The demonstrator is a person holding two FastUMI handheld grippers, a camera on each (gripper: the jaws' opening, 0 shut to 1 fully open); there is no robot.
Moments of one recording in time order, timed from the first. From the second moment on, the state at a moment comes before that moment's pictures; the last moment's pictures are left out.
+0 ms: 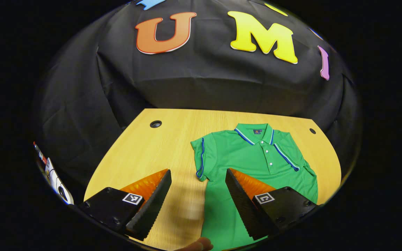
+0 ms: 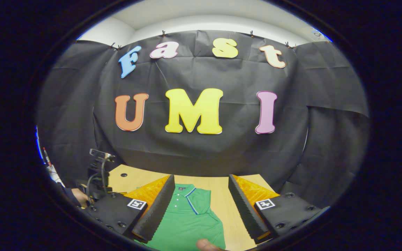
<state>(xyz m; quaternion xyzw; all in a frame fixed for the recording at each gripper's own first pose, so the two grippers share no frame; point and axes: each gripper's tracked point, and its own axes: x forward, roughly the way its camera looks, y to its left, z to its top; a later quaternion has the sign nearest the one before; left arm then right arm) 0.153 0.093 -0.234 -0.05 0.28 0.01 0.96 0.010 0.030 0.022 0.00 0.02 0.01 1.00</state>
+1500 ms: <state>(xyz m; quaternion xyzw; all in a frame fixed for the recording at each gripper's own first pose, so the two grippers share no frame) 0.235 0.093 -0.329 -0.05 0.42 0.00 0.91 -0.015 0.019 -0.021 0.03 0.11 -0.07 0.99</state>
